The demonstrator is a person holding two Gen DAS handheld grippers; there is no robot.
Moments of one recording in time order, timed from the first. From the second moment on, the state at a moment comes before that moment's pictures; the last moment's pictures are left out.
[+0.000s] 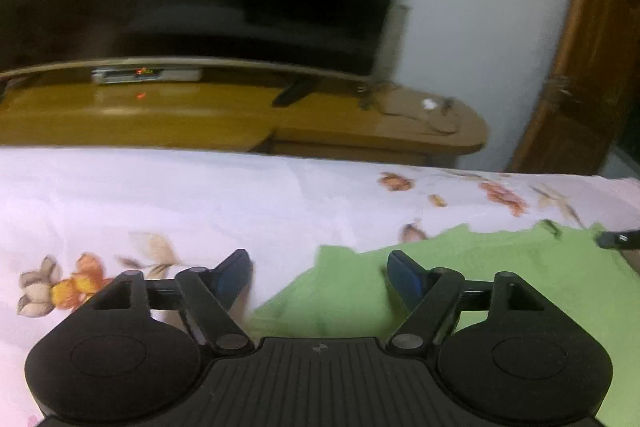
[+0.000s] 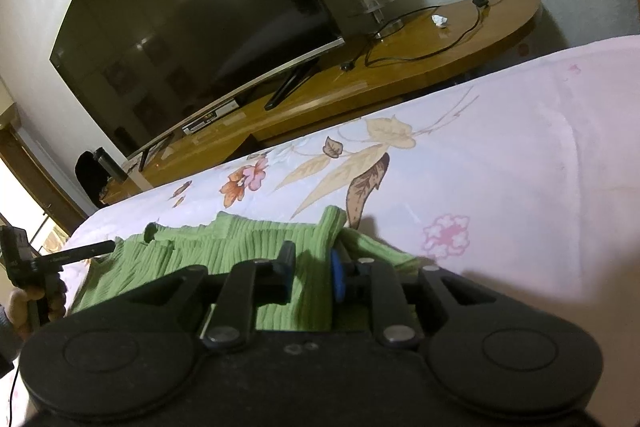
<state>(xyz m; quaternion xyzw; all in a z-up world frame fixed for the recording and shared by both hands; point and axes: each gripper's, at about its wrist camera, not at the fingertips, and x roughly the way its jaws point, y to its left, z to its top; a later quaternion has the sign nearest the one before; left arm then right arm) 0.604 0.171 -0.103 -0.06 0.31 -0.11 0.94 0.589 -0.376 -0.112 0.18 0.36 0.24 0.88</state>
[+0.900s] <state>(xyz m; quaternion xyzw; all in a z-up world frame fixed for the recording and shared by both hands) 0.607 0.186 -0.105 -0.14 0.26 -0.13 0.95 0.583 -0.387 -0.095 0.16 0.29 0.23 0.91</state>
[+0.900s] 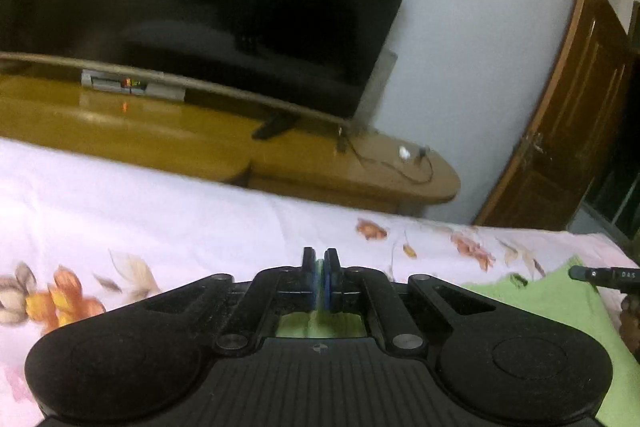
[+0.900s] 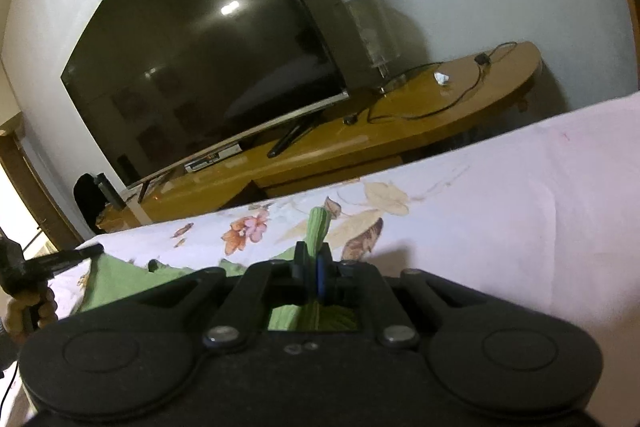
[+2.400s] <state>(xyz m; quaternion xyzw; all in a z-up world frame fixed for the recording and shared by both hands) 0.534 0.002 -0.105 0.08 0.31 -0.09 0.94 0.504 -0.264 -0.085 -0.04 0.33 0.28 0.90</state>
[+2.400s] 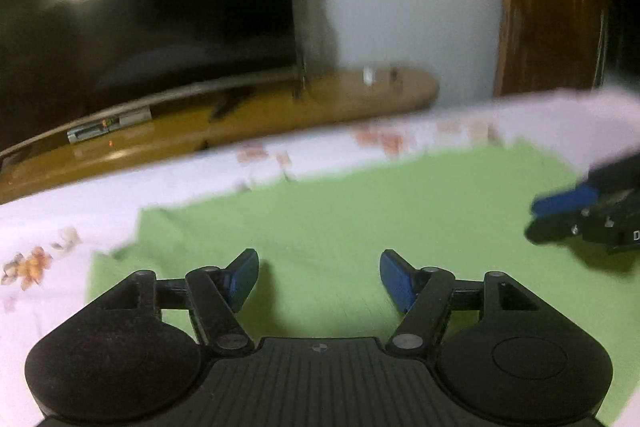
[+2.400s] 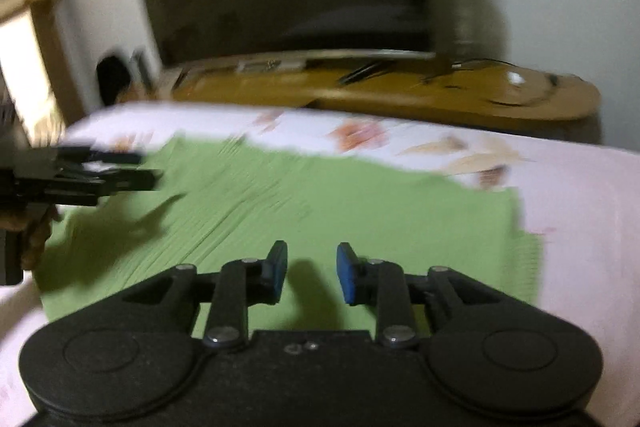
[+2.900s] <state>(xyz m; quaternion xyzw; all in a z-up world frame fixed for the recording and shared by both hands) 0.486 -0.001 -0.065 0.07 0.30 -0.08 0.95 0.455 -0.254 -0.065 -0.04 0.33 0.25 0.91</state>
